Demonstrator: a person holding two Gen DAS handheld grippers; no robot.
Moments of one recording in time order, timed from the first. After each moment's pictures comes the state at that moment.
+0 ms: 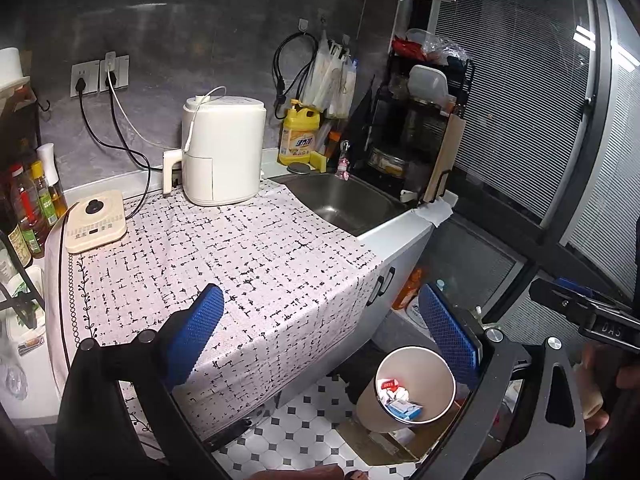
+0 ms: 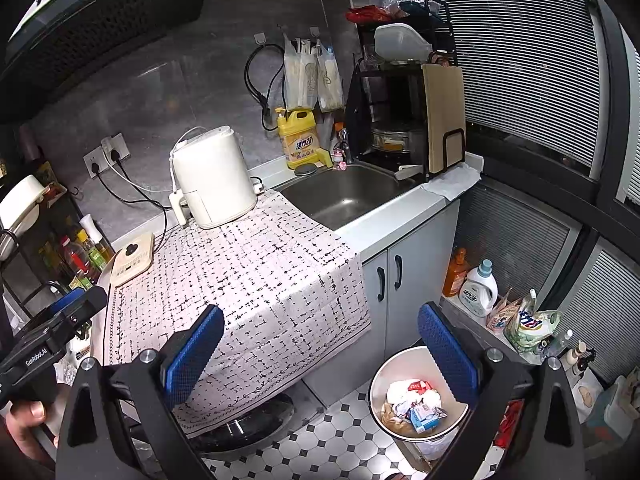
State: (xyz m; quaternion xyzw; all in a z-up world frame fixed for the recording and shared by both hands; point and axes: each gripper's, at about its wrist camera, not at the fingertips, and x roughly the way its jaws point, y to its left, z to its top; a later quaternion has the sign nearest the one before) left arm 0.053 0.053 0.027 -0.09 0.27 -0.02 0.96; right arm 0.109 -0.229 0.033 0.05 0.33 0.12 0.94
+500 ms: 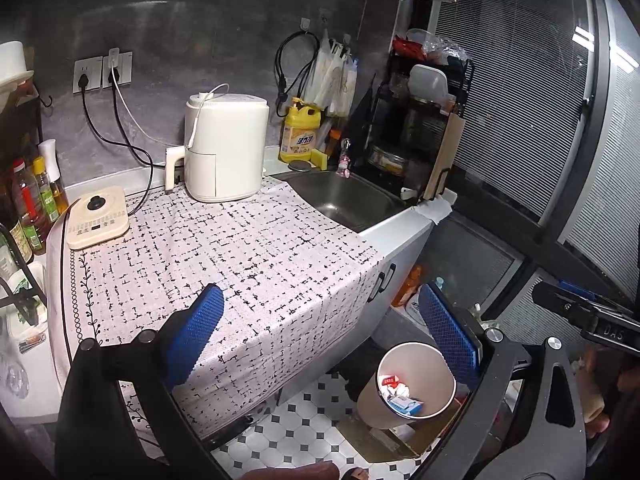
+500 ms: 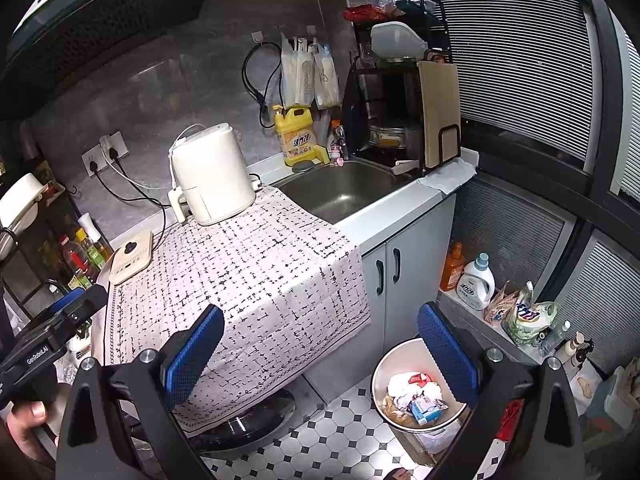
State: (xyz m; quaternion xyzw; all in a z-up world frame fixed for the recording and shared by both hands) left arm 0.045 0.063 0.025 -0.09 0.27 -0.02 0.96; right arm 0.092 -0.219 0.030 0.06 0.33 0.11 0.94
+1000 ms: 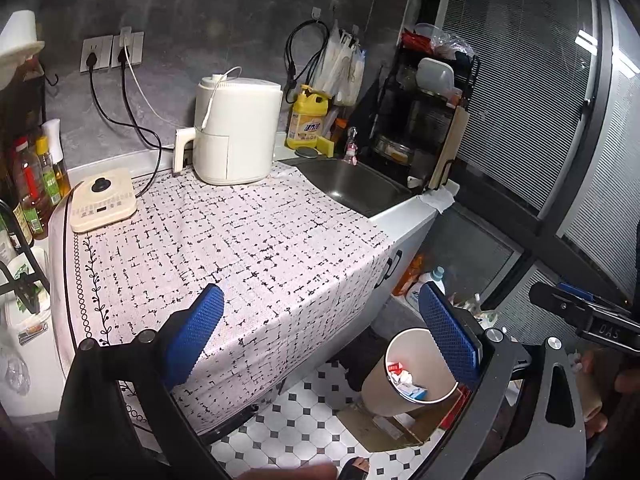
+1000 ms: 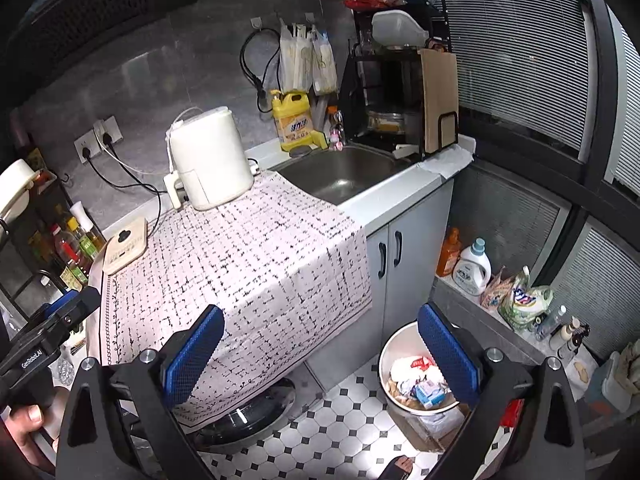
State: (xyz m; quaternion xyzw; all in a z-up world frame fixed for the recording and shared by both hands) left arm 0.034 0.101 0.002 -0.11 0.29 -0.03 0.95; right arm 0.077 -0.182 0.012 0.05 0.35 0.08 0.93
